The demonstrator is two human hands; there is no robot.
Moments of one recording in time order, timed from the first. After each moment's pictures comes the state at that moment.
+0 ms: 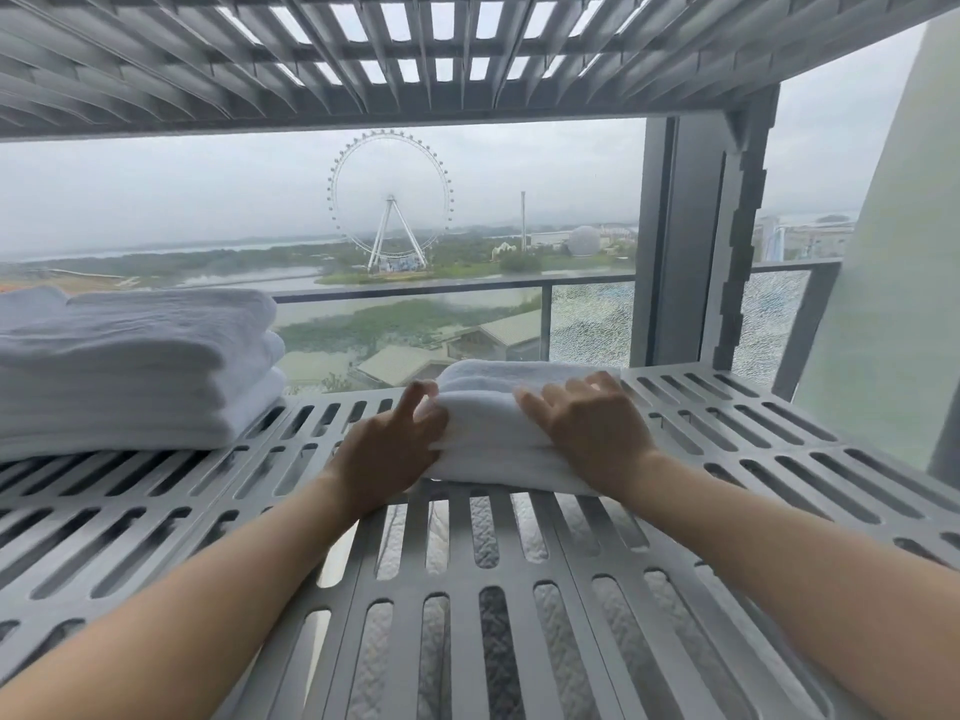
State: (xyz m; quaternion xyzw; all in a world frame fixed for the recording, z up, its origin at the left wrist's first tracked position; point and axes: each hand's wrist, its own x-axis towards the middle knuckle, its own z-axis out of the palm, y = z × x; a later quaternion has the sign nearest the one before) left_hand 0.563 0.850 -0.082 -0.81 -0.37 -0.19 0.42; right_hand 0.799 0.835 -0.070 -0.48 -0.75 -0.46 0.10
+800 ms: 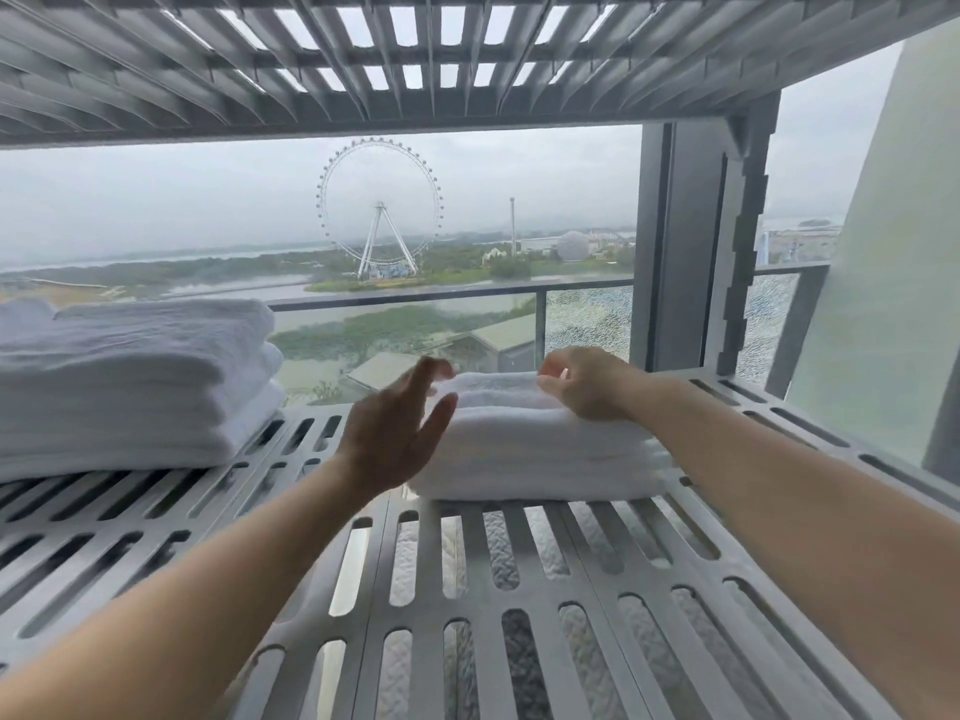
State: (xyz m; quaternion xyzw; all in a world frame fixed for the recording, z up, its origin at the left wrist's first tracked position) left_hand 0.561 0.860 -0.059 -0.83 -0.37 -0.38 0.17; right_hand 0.804 0.894 -0.024 -0.58 -0.79 0.08 0.21
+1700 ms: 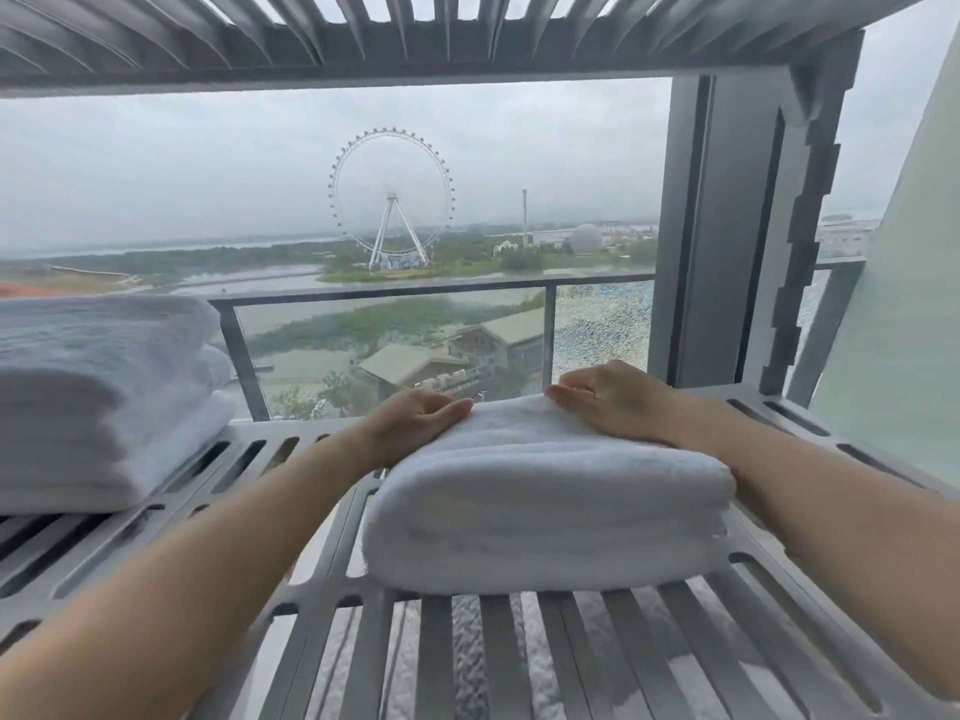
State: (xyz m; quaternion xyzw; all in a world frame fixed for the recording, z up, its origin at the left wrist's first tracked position) left_hand 0.584 0.984 -0.068 -0.79 -0.53 -0.27 -0.19; right_hand 0.849 0.990 -0.055 -0.48 -0.85 0.01 0.21
